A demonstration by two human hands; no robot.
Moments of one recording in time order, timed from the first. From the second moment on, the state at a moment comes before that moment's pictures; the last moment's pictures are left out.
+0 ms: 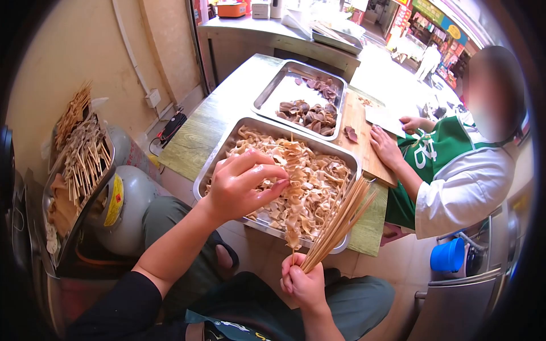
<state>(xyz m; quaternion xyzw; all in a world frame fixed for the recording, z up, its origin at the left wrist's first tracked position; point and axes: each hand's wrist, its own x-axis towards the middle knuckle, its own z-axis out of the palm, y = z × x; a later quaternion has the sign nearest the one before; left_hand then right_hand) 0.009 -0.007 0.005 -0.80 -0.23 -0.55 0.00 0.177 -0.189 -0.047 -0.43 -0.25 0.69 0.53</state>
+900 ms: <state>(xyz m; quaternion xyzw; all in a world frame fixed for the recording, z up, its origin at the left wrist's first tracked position) 0.011 -0.012 0.010 -0.82 -0.21 -0.54 -0.04 0.173 -0.190 -0.046 -0.47 -0.29 0.64 0.54</state>
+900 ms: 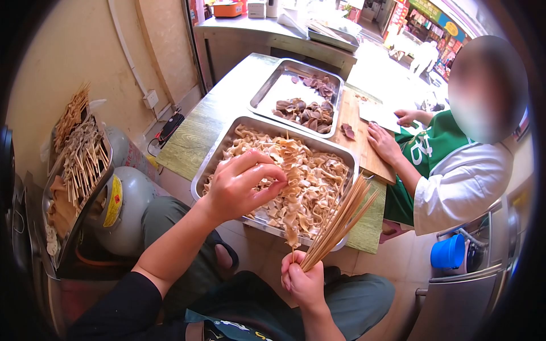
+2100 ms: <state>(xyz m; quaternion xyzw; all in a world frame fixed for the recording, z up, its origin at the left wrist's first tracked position) -0.002 0.009 0.002 -0.41 -0.25 -0.45 -0.75 0.169 -0.190 -0.047 -0.48 -0.29 0.65 0.50</state>
